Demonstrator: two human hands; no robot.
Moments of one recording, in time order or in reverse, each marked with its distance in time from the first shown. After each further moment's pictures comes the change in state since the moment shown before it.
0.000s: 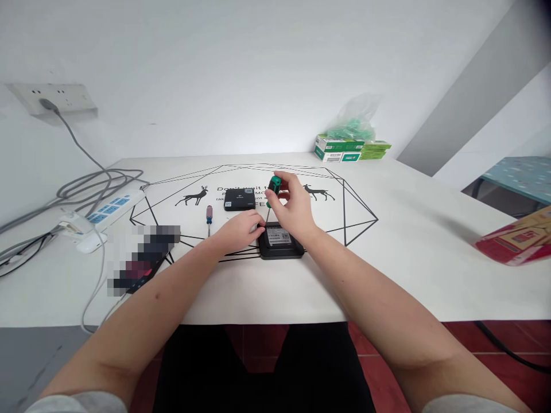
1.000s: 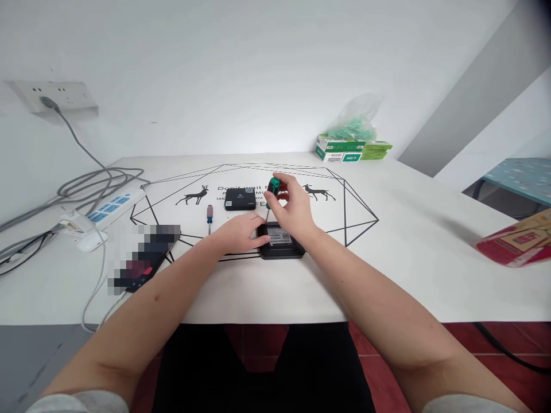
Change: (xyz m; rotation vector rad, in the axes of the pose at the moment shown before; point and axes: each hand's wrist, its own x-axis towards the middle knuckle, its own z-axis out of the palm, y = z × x) left_hand -0.002 0.012 -0.010 0.112 -0.166 -0.012; right_hand -0.002 0.004 0.000 -0.046 -0.021 -0.082
